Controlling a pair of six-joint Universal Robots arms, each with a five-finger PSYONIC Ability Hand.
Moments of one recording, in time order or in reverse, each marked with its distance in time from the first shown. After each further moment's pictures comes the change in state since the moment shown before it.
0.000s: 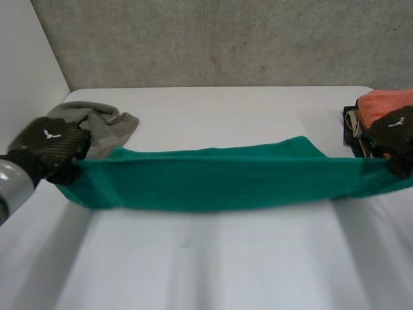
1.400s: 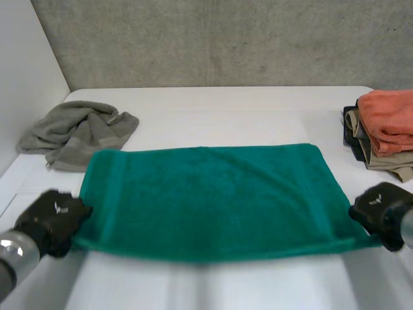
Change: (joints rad) left arm 0.082 0.011 -0.339 0.063 -0.016 0.271; right arm -0.004 -0.021 0.412 -0.158 0.030 -0.145; left_hand 0.000 0.002 0.002 0.001 0.000; right_hand 0.015 0.000 0.004 0.002 0.010
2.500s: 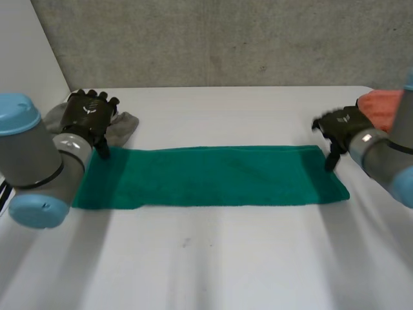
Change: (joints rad) left arm -0.281 -0.485 0.648 0.284 -0.277 -0.335; right arm 0.123 0.416 -0.557 -0.195 -0.005 0.539; left_hand -0.977 -0.992 -0.979 -0.997 -0.938; right_hand -0.709 -0.749 -0.766 -0.775 -0.767
